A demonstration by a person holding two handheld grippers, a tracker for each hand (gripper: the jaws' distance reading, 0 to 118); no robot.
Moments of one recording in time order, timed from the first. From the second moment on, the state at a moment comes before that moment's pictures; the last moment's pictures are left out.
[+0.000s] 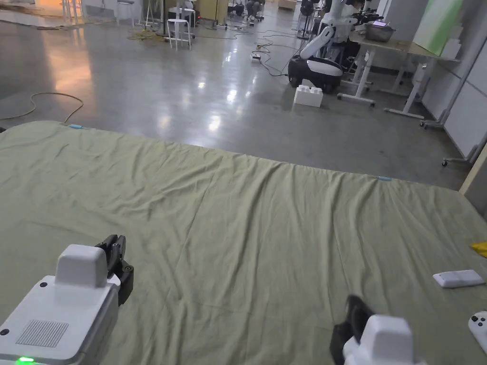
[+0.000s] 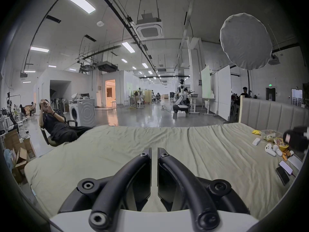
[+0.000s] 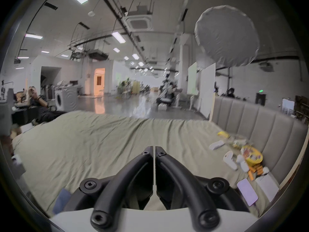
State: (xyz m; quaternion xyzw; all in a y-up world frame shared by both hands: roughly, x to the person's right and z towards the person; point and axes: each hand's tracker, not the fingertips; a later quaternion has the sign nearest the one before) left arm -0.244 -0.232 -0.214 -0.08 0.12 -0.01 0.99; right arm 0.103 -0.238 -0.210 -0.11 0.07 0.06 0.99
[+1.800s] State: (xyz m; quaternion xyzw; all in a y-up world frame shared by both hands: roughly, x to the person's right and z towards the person) left arm -0.283 -0.457 -0.244 -0.45 -0.28 0.49 0.69; right arm 0.025 -0.416 -0.185 -0.26 0.17 0.14 0.94
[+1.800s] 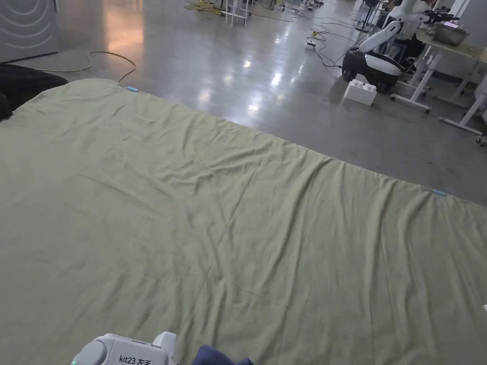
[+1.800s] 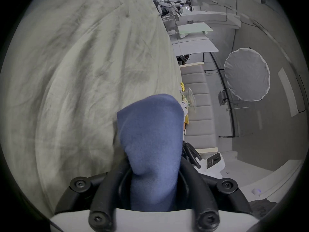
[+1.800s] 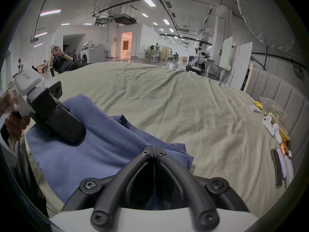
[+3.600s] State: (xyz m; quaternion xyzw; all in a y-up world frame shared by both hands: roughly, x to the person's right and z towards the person) left arm -0.552 -0.226 -0.185 -0.42 0.21 0.03 0.88; right arm 0.132 -0.226 -0.279 -0.09 0.04 0.06 0.99
